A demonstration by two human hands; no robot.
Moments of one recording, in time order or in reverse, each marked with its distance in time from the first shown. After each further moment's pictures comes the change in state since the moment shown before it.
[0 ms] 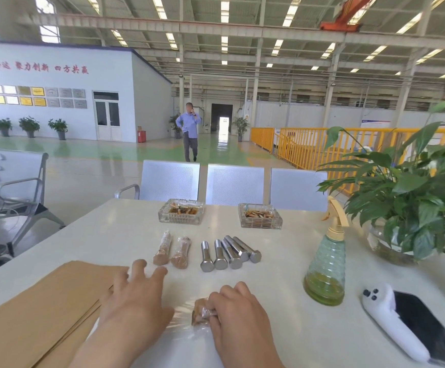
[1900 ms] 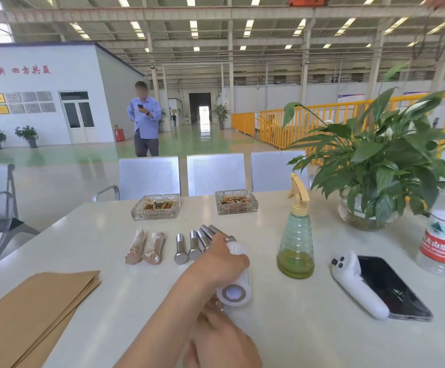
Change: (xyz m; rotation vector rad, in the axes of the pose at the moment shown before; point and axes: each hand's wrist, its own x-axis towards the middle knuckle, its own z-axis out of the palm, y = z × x) left_hand 0.045 0.164 0.004 -0.633 -0.366 0.107; right_hand -0.046 0.001 -0.035 0.368 -0.302 0.395
